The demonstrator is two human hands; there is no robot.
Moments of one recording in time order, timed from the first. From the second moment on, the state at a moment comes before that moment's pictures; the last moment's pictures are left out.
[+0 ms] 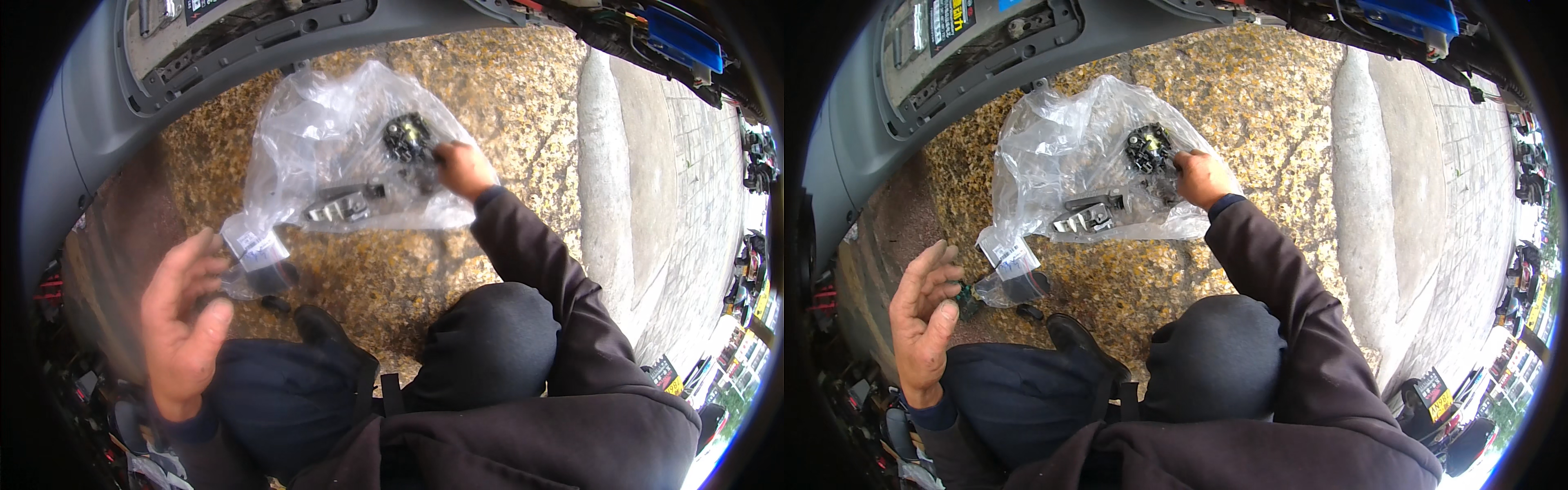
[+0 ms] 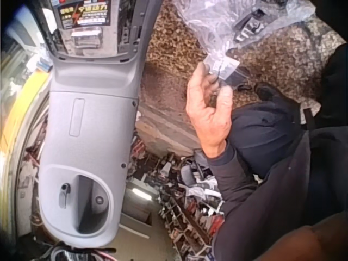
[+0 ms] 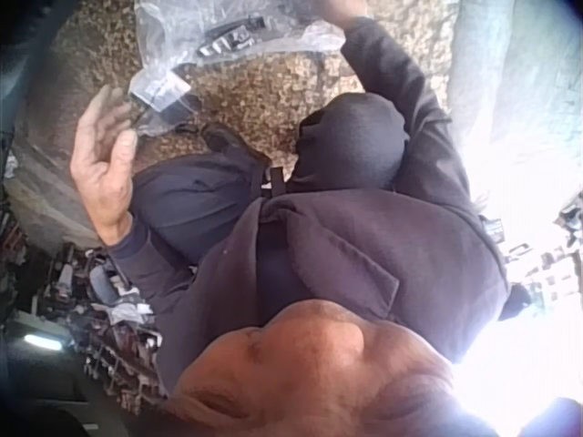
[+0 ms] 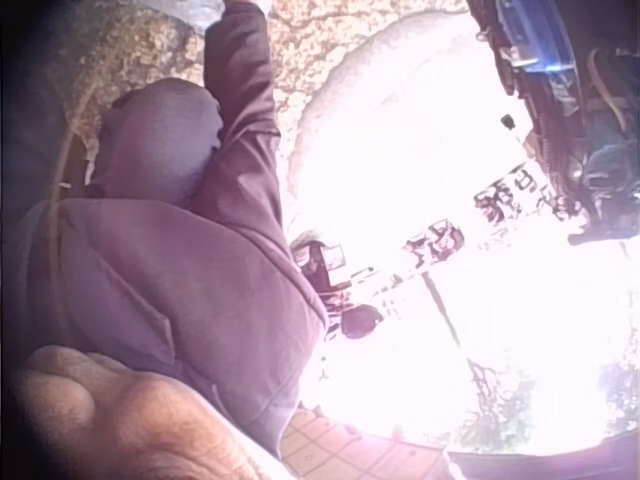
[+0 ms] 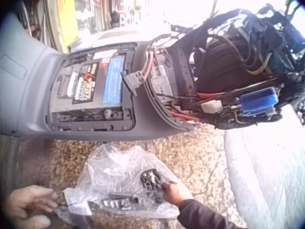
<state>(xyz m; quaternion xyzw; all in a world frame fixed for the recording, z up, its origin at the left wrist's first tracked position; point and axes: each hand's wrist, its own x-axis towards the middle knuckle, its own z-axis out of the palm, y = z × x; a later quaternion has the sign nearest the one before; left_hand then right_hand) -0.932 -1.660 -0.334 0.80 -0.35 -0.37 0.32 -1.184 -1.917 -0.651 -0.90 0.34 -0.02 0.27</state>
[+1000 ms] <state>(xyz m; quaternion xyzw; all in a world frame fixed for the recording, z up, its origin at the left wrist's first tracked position) -0.926 -1.660 -0.339 0.80 -0.35 -0.38 0.31 -1.149 -1.920 -0.644 -0.90 0.32 -0.04 0.30</state>
